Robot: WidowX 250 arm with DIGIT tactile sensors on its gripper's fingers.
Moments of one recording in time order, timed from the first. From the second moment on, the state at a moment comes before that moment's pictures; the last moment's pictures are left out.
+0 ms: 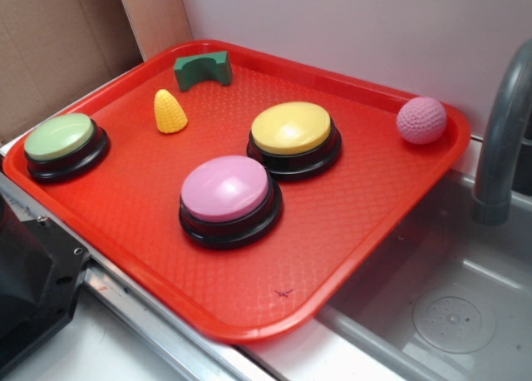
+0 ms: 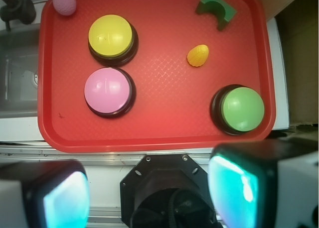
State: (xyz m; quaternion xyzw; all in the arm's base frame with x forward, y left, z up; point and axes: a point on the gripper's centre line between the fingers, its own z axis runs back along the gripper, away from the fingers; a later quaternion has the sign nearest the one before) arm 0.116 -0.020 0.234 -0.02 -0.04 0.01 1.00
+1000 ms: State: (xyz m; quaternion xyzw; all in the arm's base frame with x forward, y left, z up) arm 0.222 0.059 0.123 0.02 -0.07 0.19 0.98
